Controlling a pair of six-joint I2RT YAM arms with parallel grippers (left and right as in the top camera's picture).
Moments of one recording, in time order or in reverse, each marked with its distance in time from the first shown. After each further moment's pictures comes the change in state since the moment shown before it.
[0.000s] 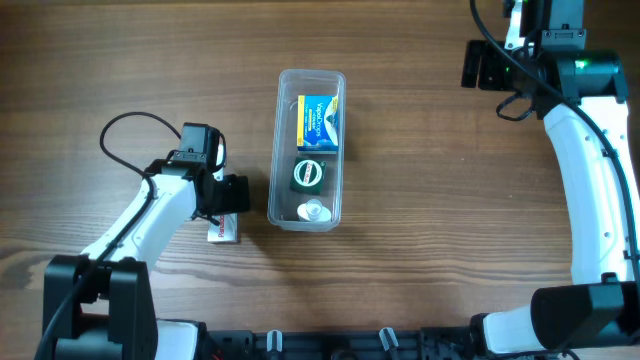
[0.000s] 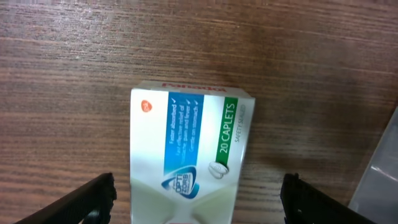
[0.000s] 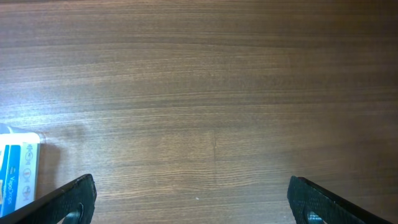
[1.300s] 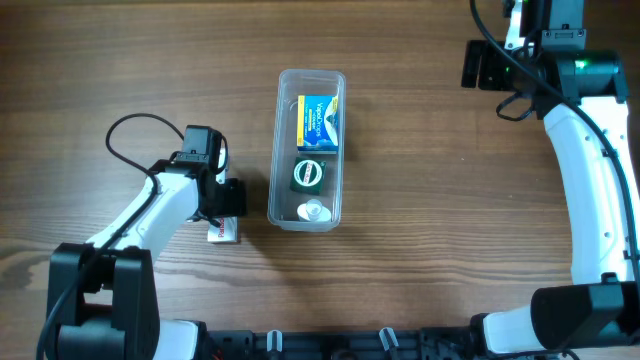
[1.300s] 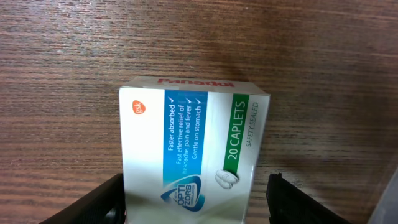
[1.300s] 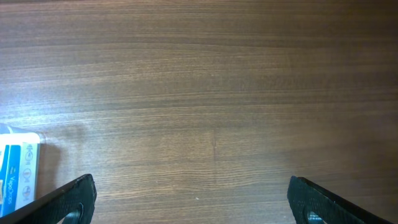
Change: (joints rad) left arm 0.000 0.042 -0.011 0.017 -0.003 0.037; right arm 0.000 0.000 0.000 0.000 0.000 0.000
